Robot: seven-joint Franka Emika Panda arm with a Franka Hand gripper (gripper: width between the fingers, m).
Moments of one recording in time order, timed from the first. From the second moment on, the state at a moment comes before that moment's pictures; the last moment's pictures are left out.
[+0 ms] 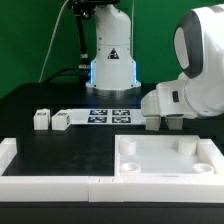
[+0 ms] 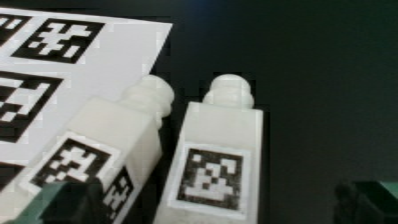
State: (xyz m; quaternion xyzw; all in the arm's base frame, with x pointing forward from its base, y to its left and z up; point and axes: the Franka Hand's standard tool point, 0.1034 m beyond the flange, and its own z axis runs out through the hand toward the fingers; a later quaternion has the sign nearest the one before) arm 0.372 0.140 0.023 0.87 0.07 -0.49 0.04
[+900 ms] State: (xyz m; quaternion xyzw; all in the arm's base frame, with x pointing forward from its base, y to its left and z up) arm 0.368 0.144 0.022 0.87 0.07 -0.49 0.04
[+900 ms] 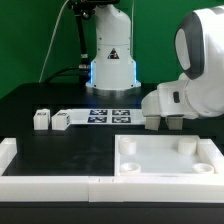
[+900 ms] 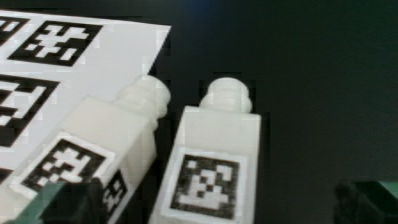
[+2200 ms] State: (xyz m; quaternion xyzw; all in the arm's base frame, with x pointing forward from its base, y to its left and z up) arm 0.355 0.139 0.007 0.86 0.08 -0.50 0.04
